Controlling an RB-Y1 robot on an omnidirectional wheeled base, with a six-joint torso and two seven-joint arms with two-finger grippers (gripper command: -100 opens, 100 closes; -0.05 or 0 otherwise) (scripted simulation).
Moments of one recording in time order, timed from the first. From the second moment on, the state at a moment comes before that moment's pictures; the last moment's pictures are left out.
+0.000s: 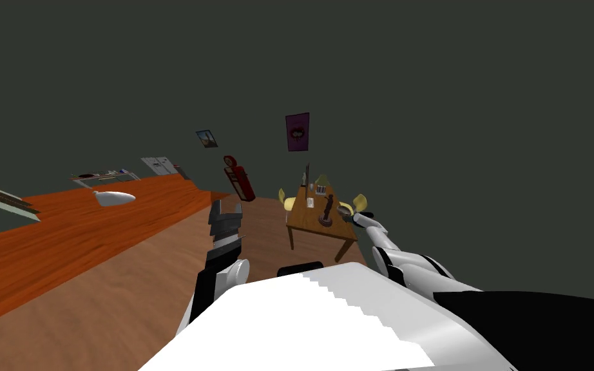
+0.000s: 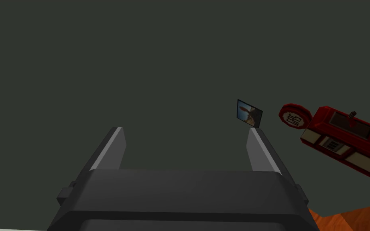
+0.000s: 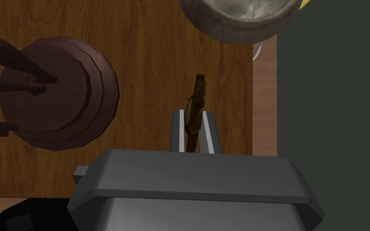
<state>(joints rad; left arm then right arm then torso) 0.51 -0.03 0.01 -2.31 0.11 -0.39 0.04 -0.29 -0.48 -0.40 -0.78 -0.59 0.62 -1.24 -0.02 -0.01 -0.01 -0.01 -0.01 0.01</state>
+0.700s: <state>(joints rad) 0.51 -0.03 0.01 -2.31 0.11 -0.39 0.04 -0.30 -0.58 -0.42 -0.89 -0.60 0.69 -1.30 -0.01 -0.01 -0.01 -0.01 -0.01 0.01</state>
